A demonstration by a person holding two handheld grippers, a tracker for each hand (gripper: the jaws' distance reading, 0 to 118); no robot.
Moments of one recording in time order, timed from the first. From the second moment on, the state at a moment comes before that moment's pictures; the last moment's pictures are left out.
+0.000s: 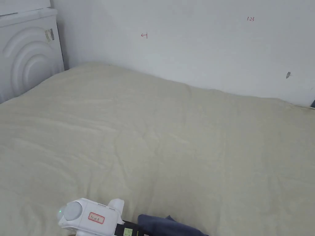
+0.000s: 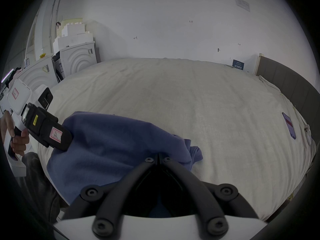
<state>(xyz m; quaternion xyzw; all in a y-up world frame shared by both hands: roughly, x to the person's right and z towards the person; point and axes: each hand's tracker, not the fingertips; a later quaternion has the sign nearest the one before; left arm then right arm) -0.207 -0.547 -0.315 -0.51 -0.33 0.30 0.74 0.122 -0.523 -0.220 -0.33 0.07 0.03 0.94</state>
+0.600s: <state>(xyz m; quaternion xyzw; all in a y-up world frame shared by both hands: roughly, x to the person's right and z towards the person) -0.223 -0.444 -0.322 -0.46 -0.34 0.27 0.77 0.149 -0.492 -0.207 -0.27 0.06 0.03 0.96</state>
